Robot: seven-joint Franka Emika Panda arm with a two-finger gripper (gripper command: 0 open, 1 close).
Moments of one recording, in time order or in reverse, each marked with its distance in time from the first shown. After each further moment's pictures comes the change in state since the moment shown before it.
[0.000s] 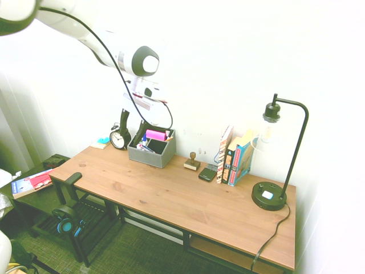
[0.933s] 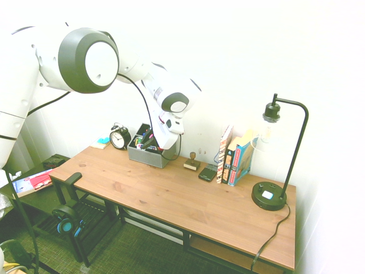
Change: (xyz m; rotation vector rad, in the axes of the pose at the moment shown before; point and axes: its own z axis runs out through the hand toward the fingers) arm 0.127 -0.101 0.093 0.194 -0.425 0.272
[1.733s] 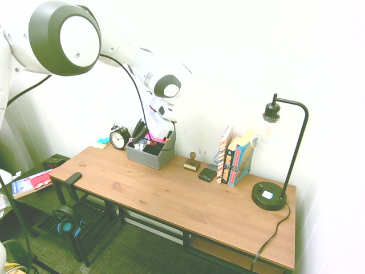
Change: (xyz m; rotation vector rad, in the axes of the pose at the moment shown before) arm -0.046 0.026 -0.023 -0.083 0.043 -0.053
